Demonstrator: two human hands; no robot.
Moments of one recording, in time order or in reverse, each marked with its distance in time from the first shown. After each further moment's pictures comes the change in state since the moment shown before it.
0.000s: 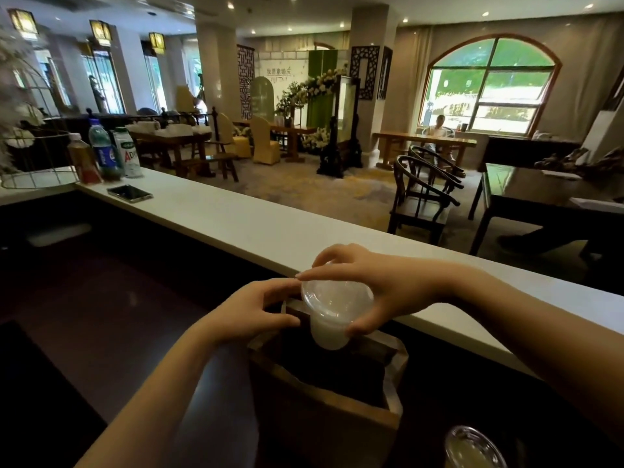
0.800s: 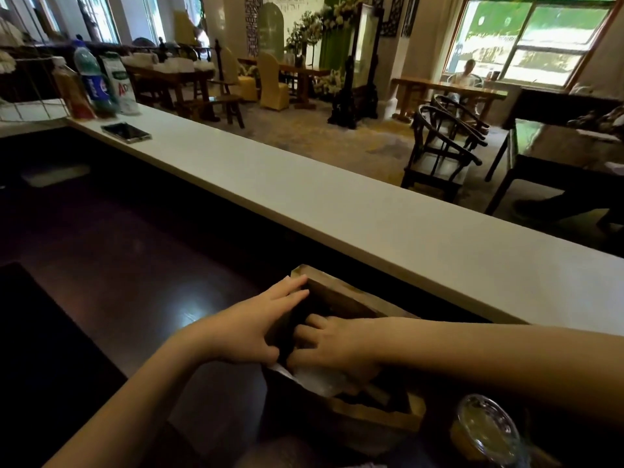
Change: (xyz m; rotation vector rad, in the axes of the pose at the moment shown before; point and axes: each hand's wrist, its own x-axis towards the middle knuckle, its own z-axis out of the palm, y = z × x) left_hand -0.033 -0.029 0.016 0.480 -0.324 -0.135; right_hand 0.081 -0.004 0.142 -0.544 -0.474 -0.182
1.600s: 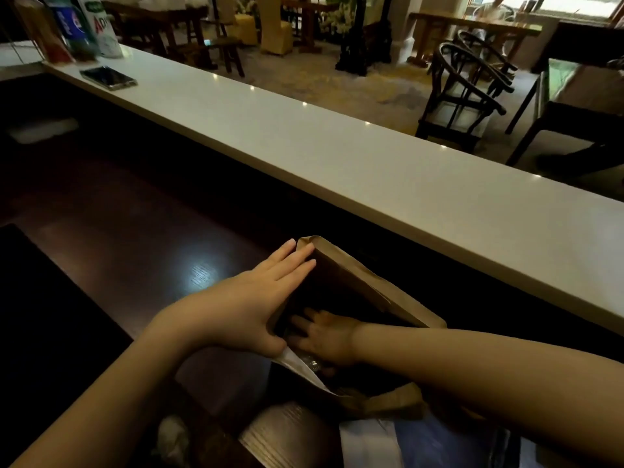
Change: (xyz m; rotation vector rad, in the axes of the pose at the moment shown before) left_hand 0.000 0.000 0.007 0.234 -0.123 -0.005; right_hand 0.070 -0.015 0.081 0.074 -0.022 0.043
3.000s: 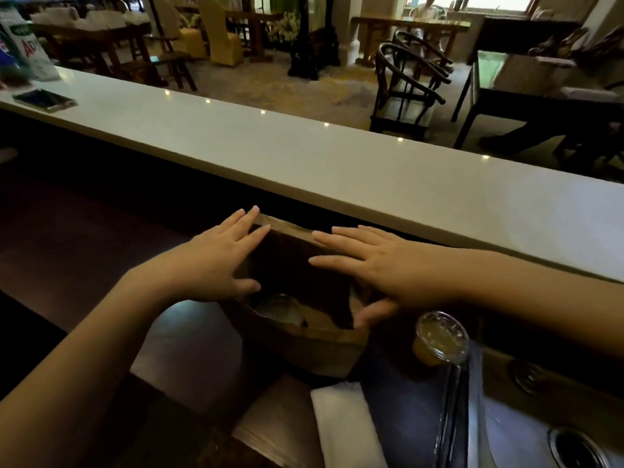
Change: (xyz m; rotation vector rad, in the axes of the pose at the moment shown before) left_hand 0.013 0.030 -0.025 0.209 0.027 -0.192; right_hand -0.200 0.021 -0.044 0.225 0.307 0.240
